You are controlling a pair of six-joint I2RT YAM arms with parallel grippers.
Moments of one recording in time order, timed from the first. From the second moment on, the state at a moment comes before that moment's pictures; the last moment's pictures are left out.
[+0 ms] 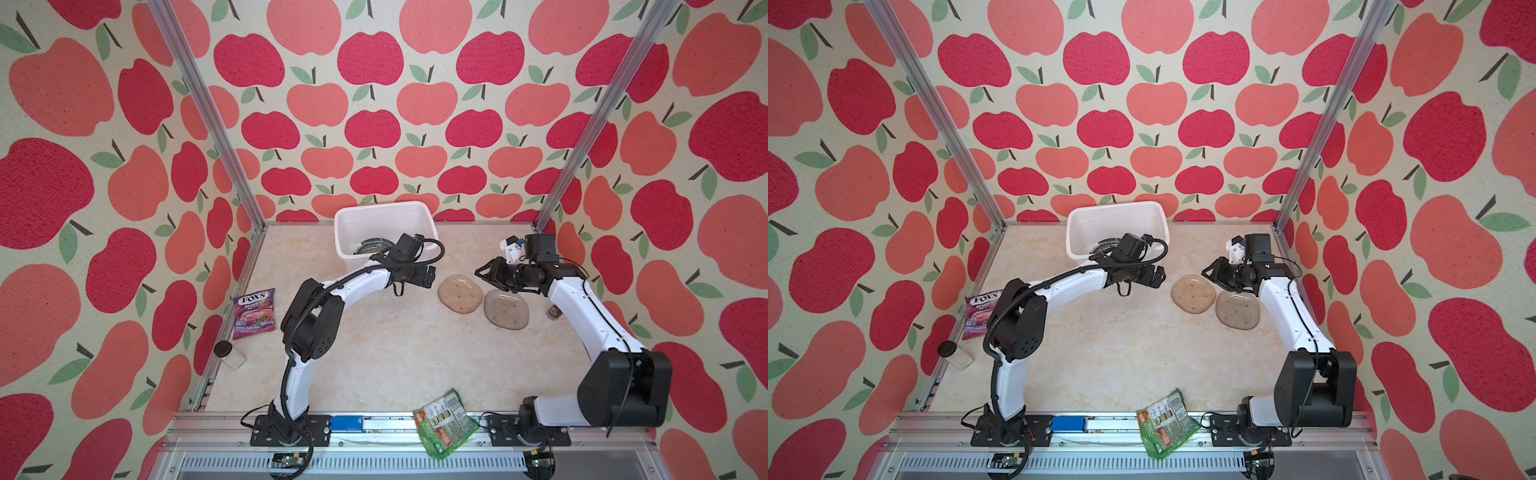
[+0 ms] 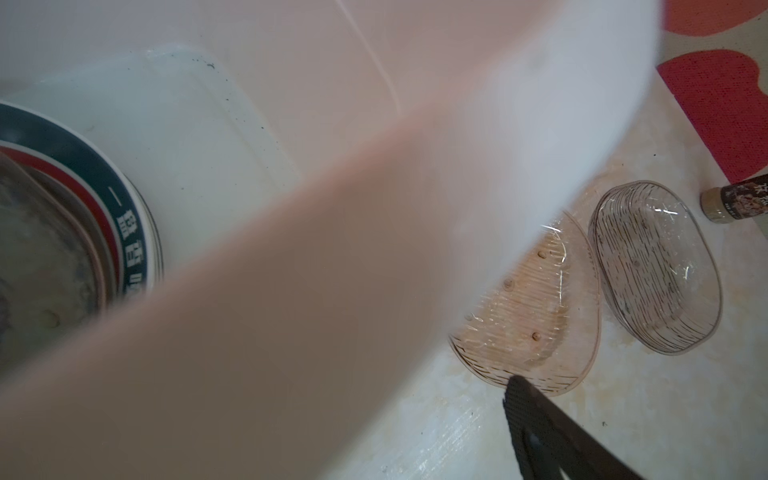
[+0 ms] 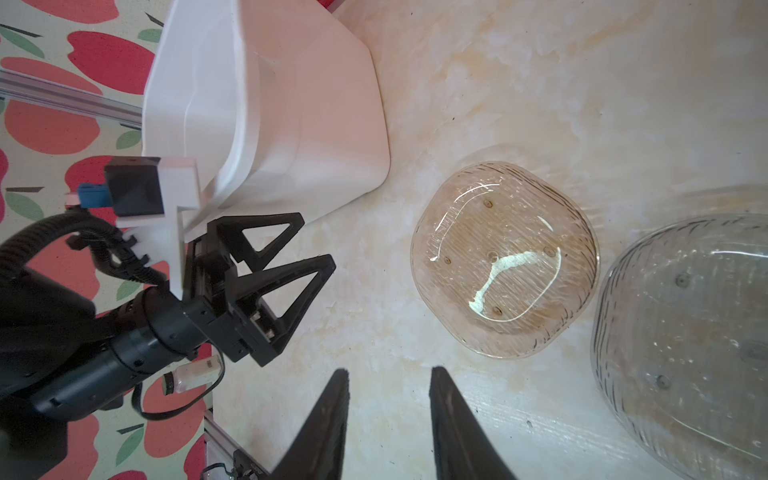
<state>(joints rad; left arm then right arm) -0.69 2.05 1.62 -0.40 0.11 -0.23 0.09 1.42 1.13 -0.64 -0.56 0.42</state>
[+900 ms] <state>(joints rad) -0.85 2.01 1.40 -0.34 0.03 -0.35 0.08 1.49 1.04 -0.56 -0.55 0.39</state>
